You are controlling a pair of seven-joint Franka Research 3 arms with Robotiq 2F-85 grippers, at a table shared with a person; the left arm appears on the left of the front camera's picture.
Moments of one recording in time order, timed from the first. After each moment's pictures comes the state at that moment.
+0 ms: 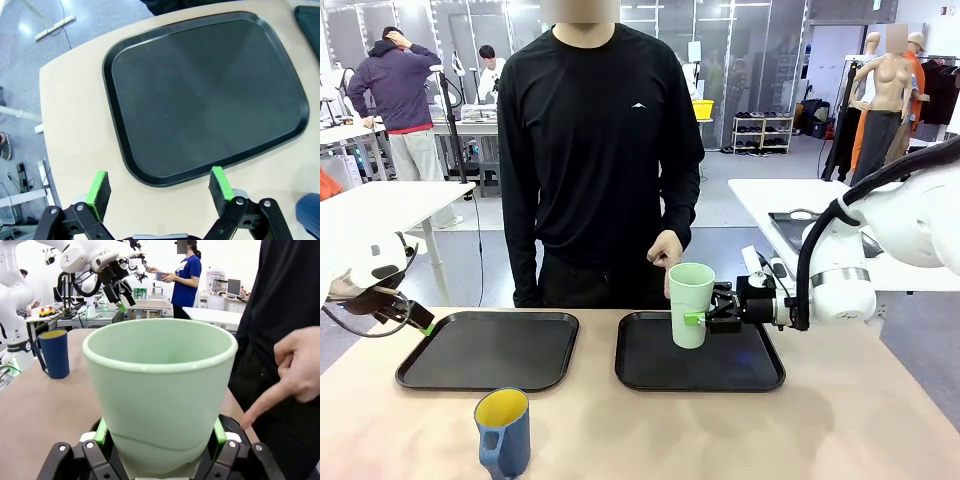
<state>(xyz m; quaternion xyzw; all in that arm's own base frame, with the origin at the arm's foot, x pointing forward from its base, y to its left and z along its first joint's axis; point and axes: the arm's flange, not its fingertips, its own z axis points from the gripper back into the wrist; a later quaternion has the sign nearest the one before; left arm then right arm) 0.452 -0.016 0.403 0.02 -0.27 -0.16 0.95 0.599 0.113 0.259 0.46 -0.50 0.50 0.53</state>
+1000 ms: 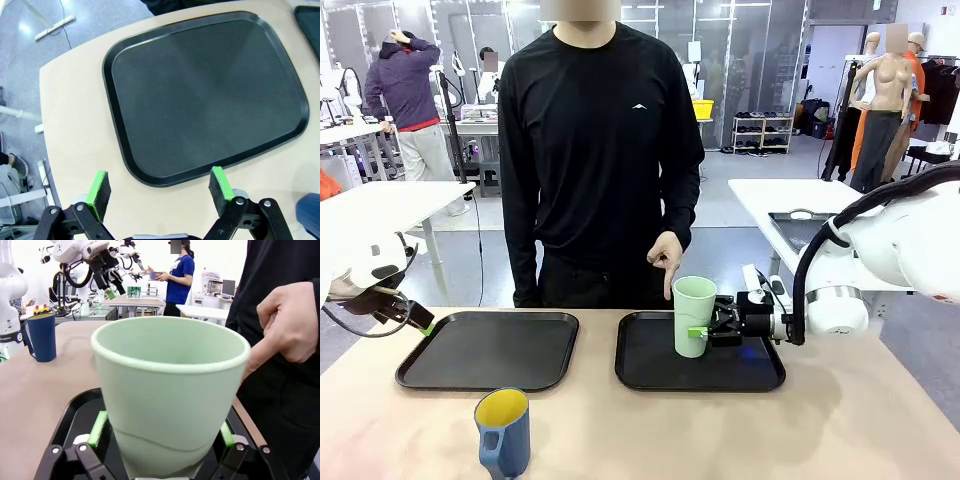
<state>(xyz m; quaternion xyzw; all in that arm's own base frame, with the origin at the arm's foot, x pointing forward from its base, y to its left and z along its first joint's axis) 0.452 -0.016 0.403 0.02 -0.27 -0.16 0.95 0.622 0.103 0.213 0.46 -0.51 0.50 0.53</state>
